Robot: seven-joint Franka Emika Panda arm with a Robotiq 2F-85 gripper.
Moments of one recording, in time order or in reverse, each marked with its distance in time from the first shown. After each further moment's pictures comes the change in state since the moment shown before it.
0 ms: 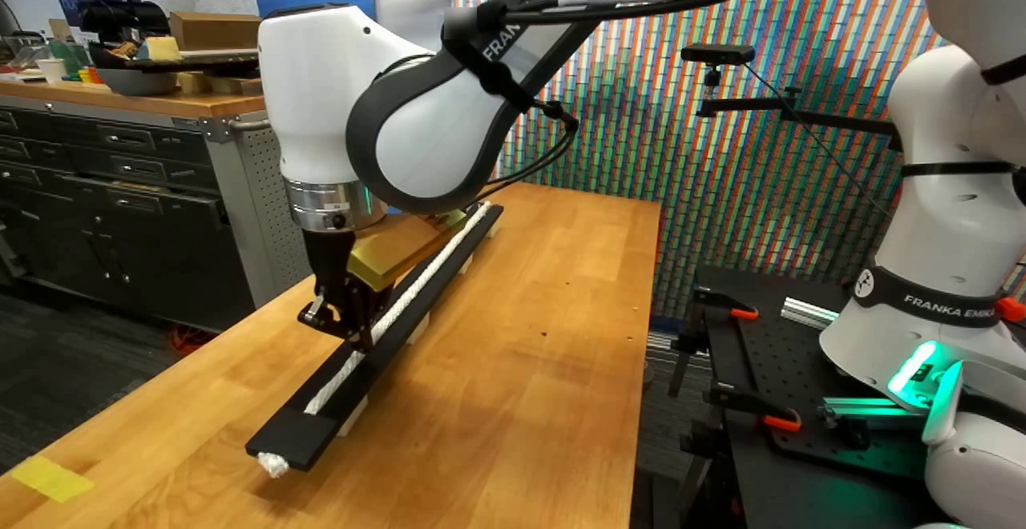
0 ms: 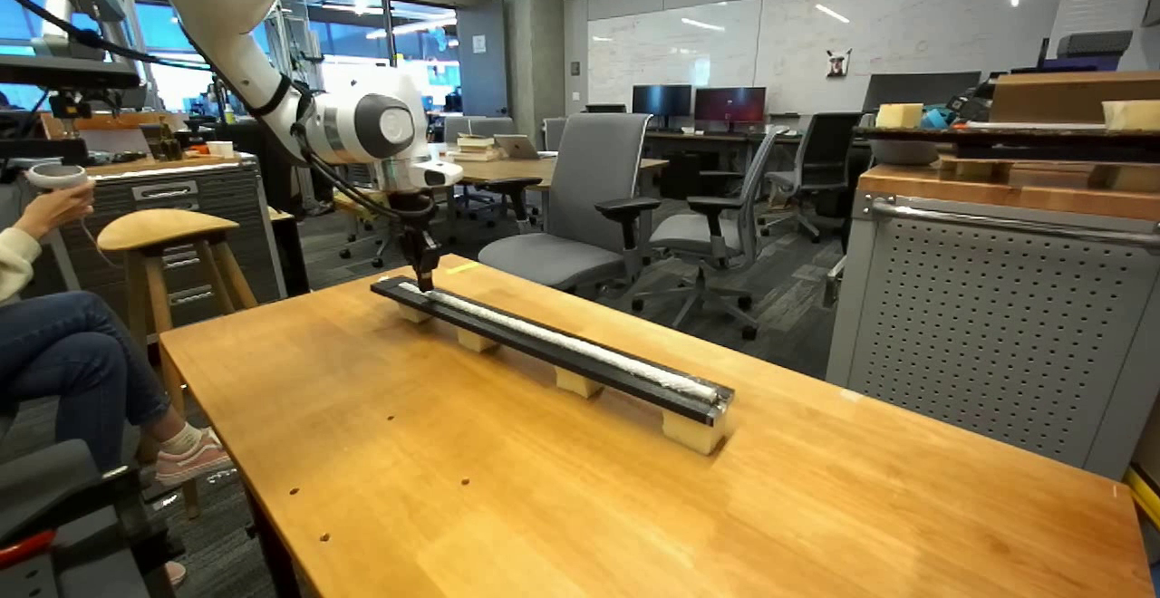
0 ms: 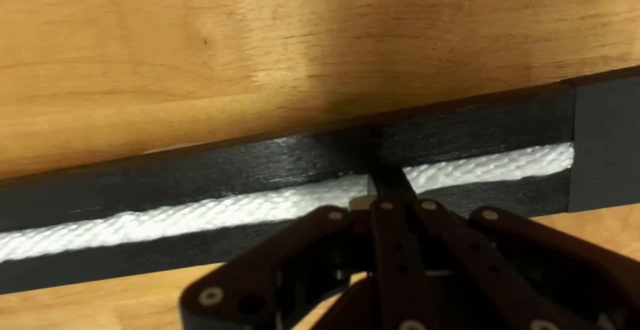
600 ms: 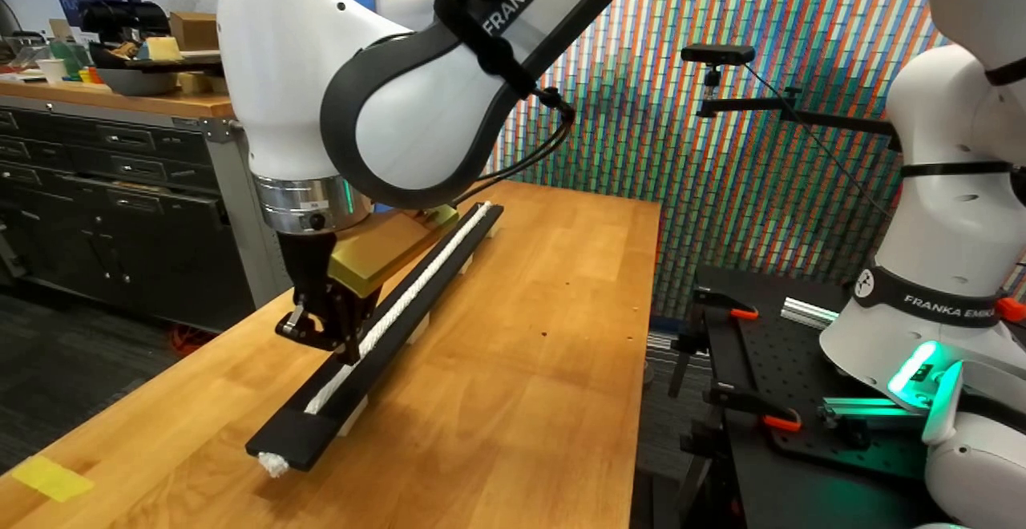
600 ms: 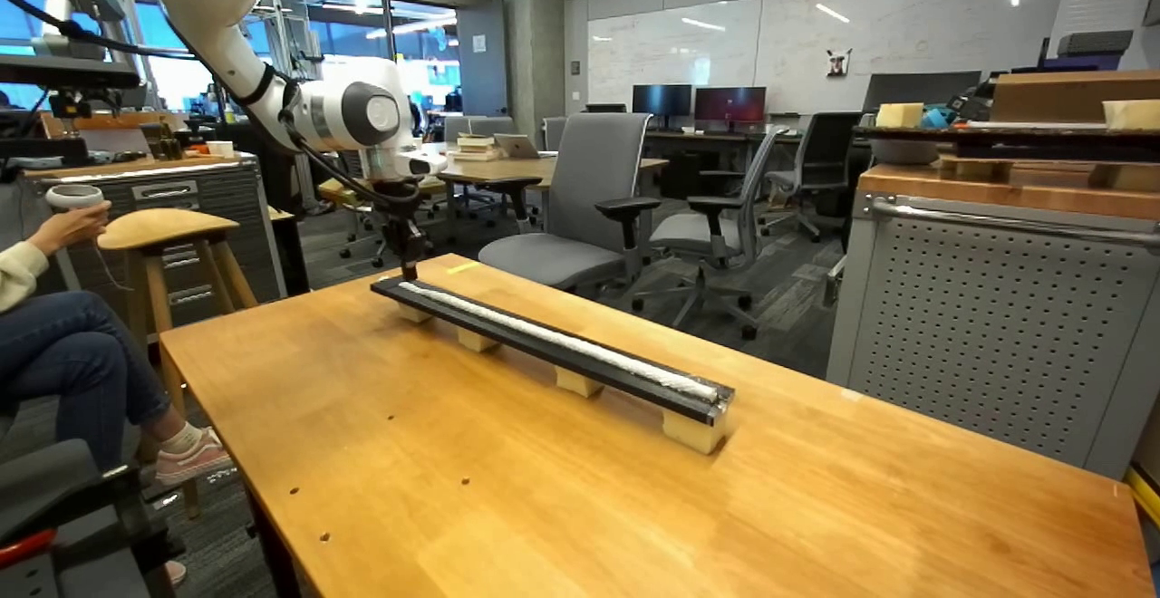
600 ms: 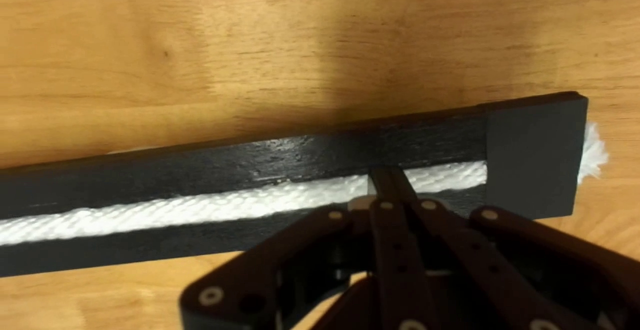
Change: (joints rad) arm 0.036 0.000 0.016 0.045 0.000 -0.062 0.002
